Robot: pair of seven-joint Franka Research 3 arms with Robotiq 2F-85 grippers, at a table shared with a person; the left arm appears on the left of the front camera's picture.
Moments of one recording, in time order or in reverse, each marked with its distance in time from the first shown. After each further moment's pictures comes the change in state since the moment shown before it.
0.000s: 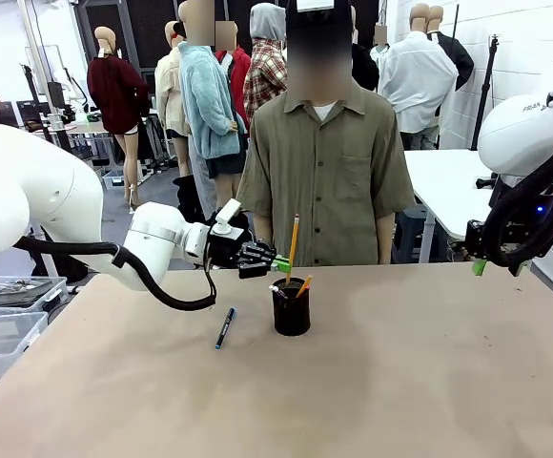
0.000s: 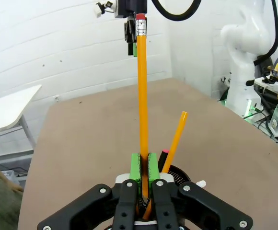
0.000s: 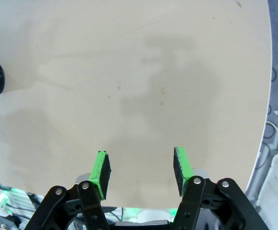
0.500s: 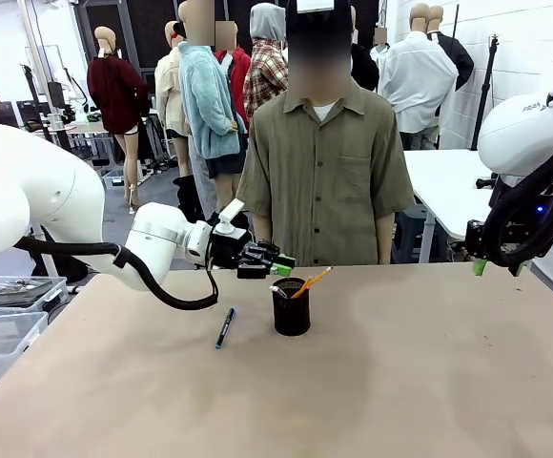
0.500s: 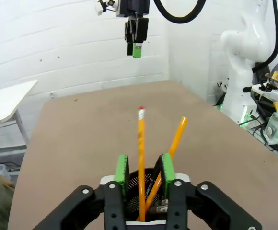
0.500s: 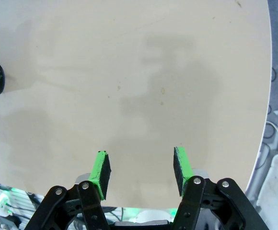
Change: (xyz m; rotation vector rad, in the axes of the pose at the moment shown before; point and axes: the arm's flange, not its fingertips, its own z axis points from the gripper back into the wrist) left arm 0.003 -0.001 -0.006 -0.013 0.000 0.071; right arm 0.000 0.000 0.000 0.000 0.000 0.000
